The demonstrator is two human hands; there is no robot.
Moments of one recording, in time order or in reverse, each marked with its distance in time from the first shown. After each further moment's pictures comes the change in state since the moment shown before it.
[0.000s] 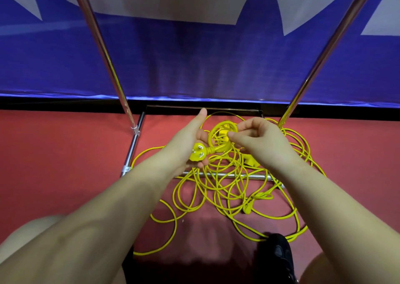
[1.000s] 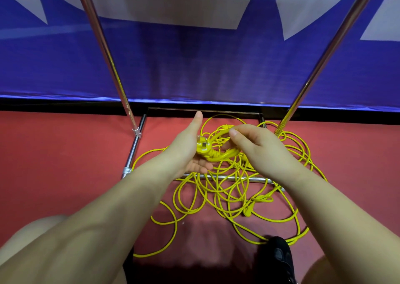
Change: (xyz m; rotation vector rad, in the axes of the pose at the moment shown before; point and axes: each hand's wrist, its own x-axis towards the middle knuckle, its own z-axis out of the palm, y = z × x) left_hand -0.005 0.003 0.004 -0.026 0.081 -0.063; right_hand -0.009 -0.005 -0.004 -0.367 -0.131 -0.286
